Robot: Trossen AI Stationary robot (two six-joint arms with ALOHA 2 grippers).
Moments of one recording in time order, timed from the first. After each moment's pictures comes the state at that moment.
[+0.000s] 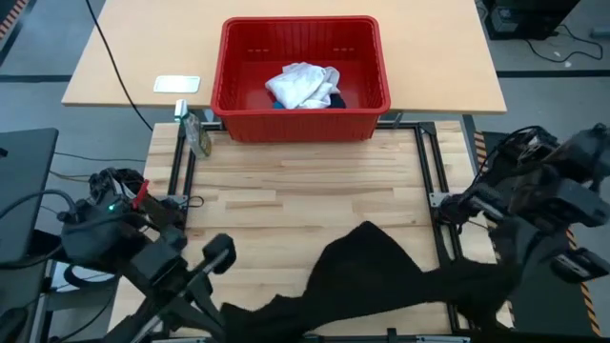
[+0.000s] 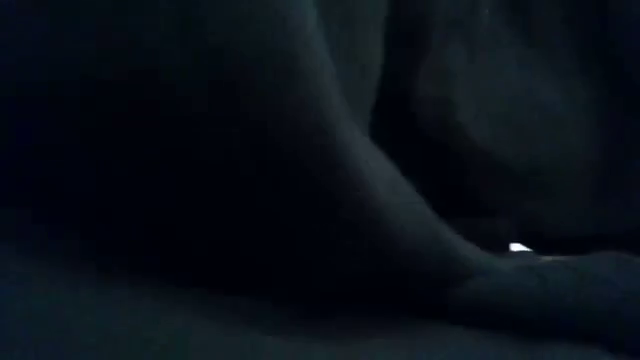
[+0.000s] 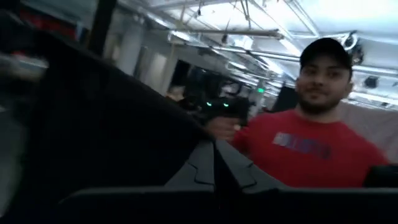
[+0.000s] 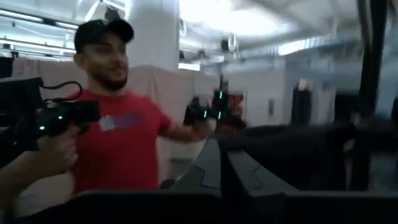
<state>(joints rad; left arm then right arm) -0.83 1.66 2.27 -0.35 -0.25 -0.28 0.84 1.25 1.90 -0.33 -0.10 -0.03</state>
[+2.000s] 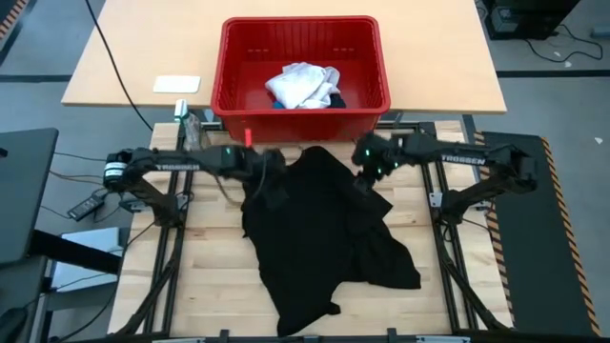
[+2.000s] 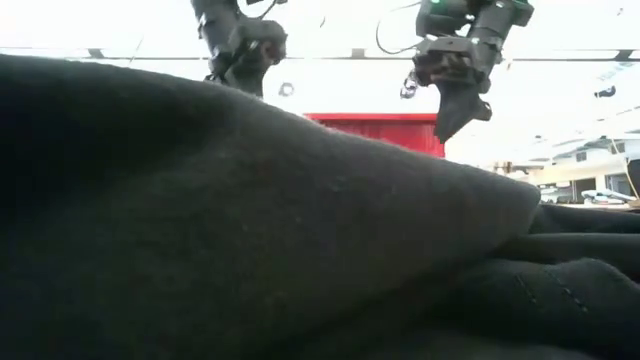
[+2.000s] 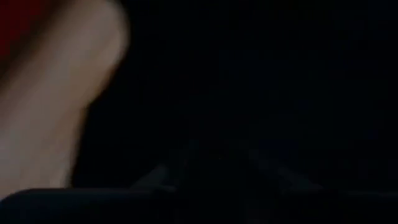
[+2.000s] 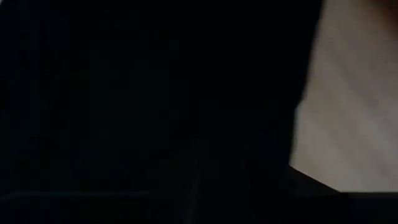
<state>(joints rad) 0.11 1.51 1.30 -0.88 -0.14 -0.48 -0.30 1.34 1.06 -0.83 -0.12 0.37</state>
